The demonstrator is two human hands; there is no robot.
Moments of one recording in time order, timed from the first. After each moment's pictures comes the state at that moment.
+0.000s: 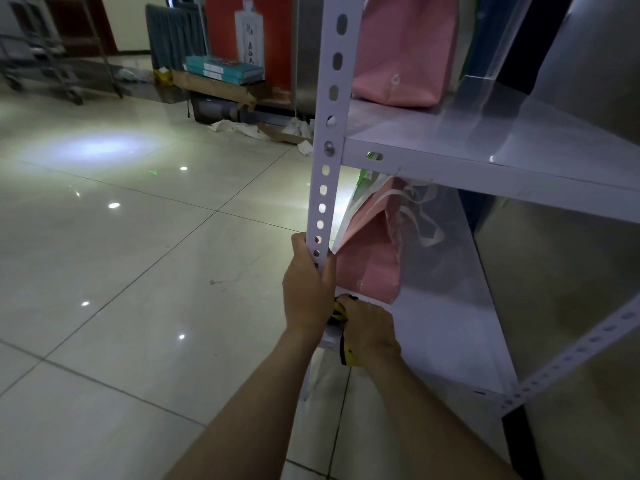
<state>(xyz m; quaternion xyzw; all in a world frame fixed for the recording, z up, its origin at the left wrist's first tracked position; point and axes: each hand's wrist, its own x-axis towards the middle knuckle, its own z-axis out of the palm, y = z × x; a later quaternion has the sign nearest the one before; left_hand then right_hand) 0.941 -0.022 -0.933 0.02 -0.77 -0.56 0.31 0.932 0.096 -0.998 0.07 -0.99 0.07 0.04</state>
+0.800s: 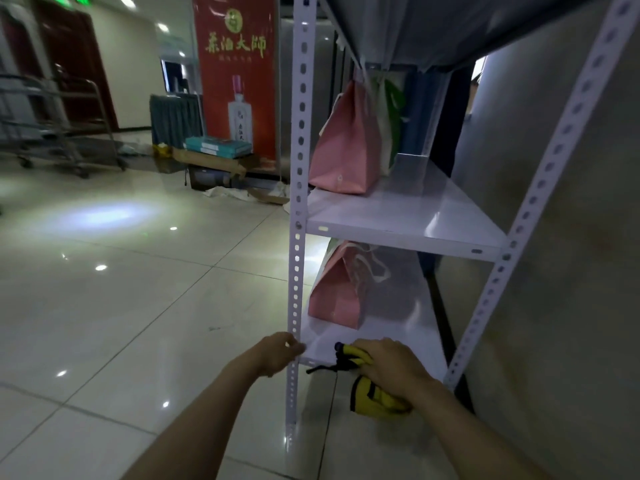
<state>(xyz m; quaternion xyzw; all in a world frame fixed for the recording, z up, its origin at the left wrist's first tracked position) 1.052 -0.077 -0.877 0.00 -0.92 -0.34 -0.18 1.076 0.186 -0.879 0.19 -0.98 0.12 0.00</state>
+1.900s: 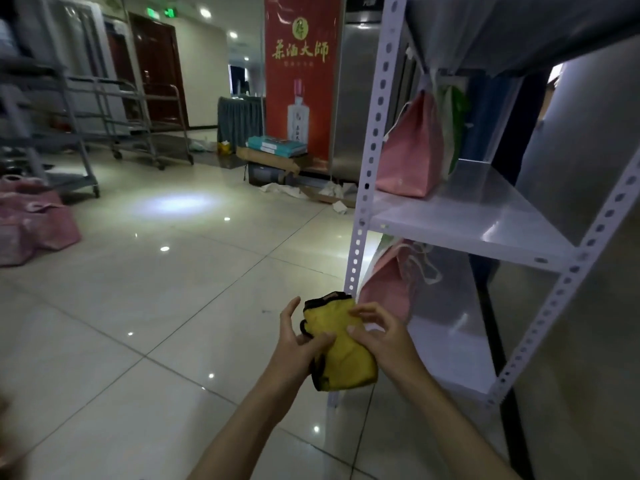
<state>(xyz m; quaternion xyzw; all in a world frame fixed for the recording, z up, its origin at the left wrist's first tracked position) 1.197 -0.100 -0.826 0.07 -0.60 -0.80 0.02 1.145 0.074 -0.816 0.13 -0.76 0.64 -0.01</state>
